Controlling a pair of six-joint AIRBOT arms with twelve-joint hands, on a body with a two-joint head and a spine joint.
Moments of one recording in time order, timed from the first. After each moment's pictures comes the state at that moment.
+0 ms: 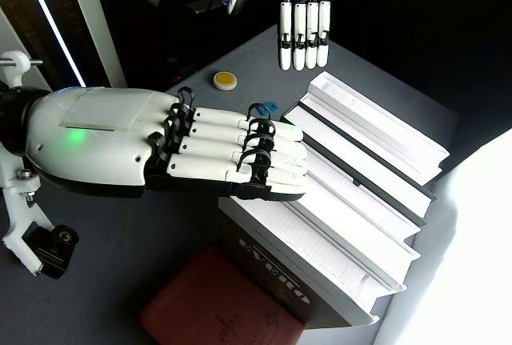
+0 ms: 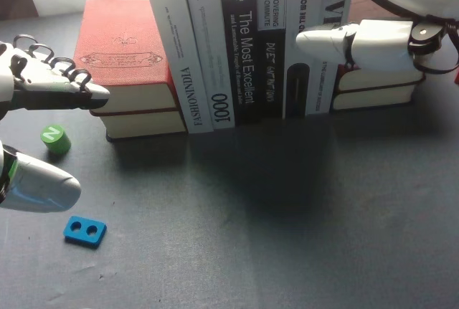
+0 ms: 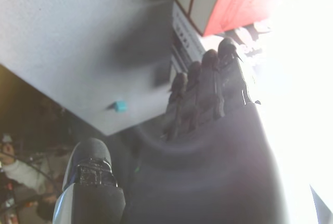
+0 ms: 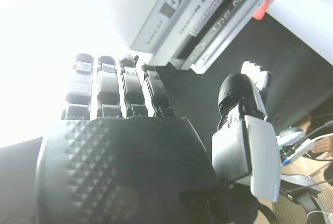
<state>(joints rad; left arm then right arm) -0.17 -0.41 0.71 3.00 -0.85 -1.84 -0.35 -0.94 0.92 0.27 0.66 -1.57</state>
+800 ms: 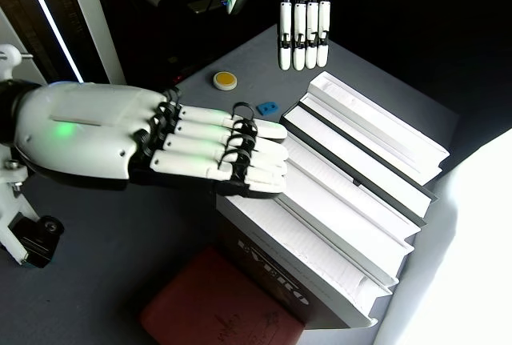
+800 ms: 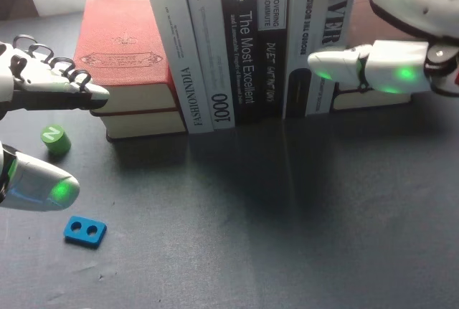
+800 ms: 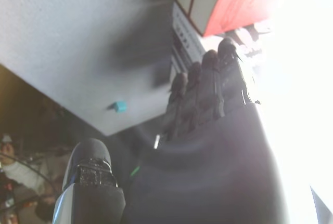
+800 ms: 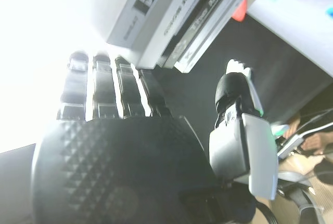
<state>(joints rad) -0.17 -0.41 0.71 3.00 -0.85 -1.84 -0.37 -0.86 0.82 0.25 0.63 -1.59</state>
